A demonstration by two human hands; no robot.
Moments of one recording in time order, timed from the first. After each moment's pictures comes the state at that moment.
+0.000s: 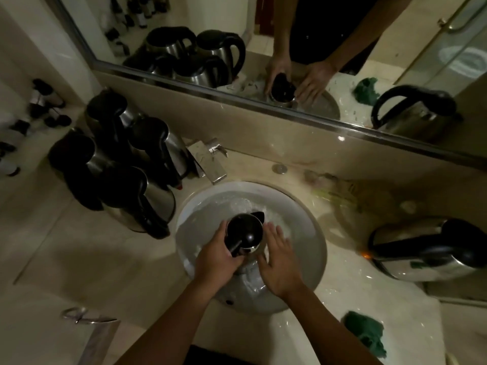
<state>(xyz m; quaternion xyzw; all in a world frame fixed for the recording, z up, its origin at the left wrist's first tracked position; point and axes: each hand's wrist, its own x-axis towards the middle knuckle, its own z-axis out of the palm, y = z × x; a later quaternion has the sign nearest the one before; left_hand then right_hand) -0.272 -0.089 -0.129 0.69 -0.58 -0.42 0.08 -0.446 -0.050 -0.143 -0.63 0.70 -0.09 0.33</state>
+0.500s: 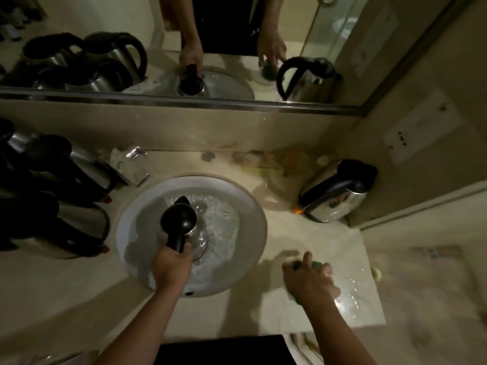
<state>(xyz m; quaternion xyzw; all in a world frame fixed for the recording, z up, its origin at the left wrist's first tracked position) -0.308 -0.056 -0.133 0.79 -0.47 -0.38 0.12 -0.551 0.089 -0.103 -0.19 0.91 0.13 0.34</state>
